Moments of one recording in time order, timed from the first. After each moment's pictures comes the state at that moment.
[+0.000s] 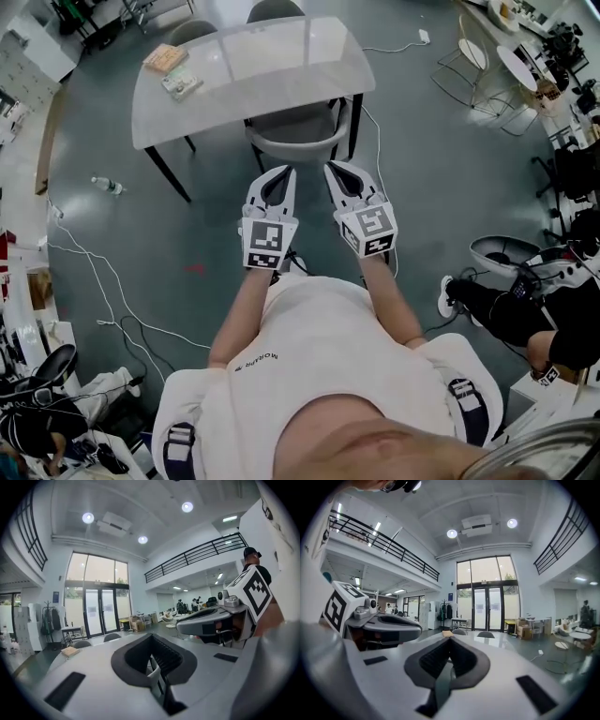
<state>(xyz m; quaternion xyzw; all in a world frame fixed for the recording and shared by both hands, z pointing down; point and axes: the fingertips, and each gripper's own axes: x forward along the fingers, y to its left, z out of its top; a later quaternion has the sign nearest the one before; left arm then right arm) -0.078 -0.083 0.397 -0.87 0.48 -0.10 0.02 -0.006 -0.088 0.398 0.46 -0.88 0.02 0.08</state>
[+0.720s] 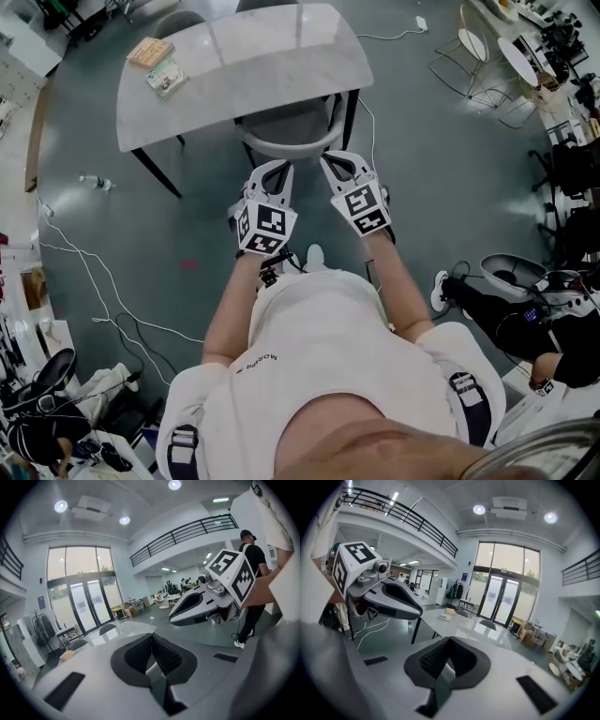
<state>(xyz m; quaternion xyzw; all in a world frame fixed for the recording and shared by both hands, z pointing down) -0.052 -0.160 0.449 -0.87 0.42 -0.24 0.03 0.014 -0.175 0.463 0.40 -0.88 -0.03 0.27</state>
